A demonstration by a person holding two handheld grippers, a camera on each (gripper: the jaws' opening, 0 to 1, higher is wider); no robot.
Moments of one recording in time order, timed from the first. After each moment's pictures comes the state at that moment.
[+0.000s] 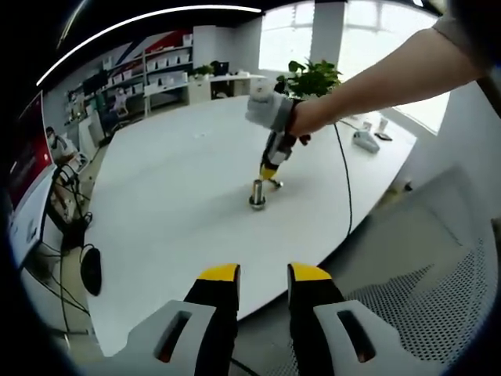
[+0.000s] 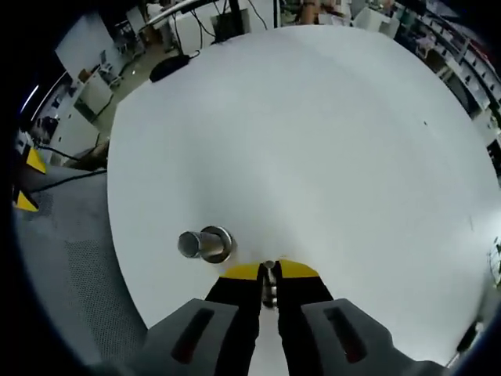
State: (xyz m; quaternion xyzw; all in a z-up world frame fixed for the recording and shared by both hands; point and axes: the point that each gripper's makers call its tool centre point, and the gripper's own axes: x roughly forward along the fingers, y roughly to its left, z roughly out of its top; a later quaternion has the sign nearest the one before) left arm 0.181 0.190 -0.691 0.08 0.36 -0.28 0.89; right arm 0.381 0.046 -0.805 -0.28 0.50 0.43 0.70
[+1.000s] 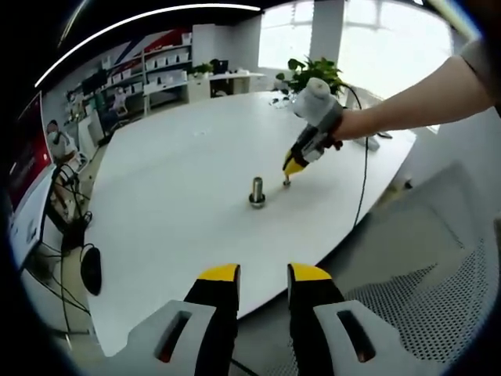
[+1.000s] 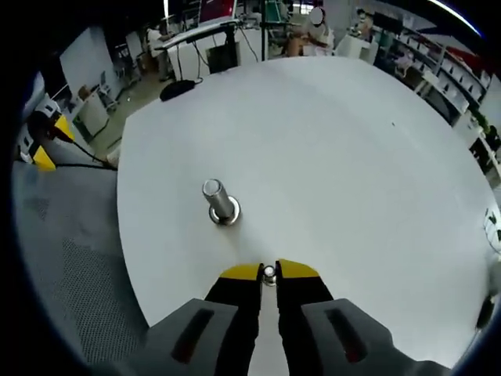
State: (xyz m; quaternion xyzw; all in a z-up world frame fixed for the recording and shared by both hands) left arm 0.180 0.190 -0.694 0.08 0.37 -0.28 0.88; right arm 0.351 0.010 -0.791 -0.24 0.43 0.43 0.76
